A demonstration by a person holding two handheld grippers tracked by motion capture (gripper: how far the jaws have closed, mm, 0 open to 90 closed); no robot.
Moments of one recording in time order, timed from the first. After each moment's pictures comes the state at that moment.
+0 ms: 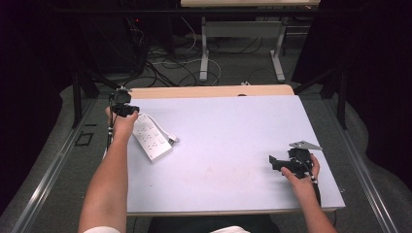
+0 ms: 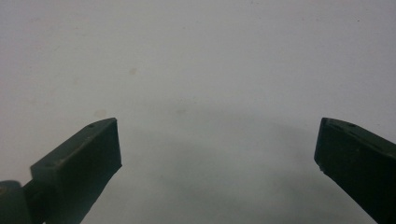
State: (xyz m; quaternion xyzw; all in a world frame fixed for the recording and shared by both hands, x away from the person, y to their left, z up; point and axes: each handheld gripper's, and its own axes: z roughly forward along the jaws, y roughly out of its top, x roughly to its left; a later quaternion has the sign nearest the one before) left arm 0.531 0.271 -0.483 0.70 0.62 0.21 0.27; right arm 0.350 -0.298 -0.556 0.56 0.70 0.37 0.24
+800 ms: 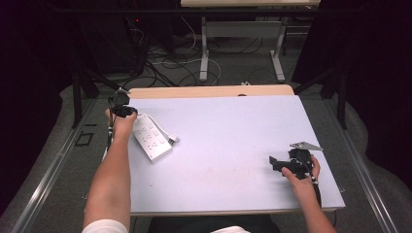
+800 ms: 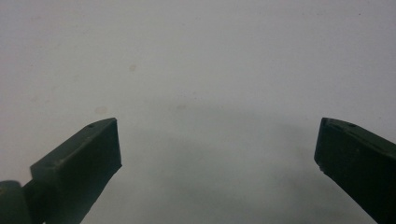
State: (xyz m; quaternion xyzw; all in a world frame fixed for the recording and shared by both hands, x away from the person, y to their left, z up) left arm 0.544 0.280 -0.501 0.69 0.64 0.18 0.27; right arm 0.349 -0.300 -0.557 0.57 0.69 0.37 0.23
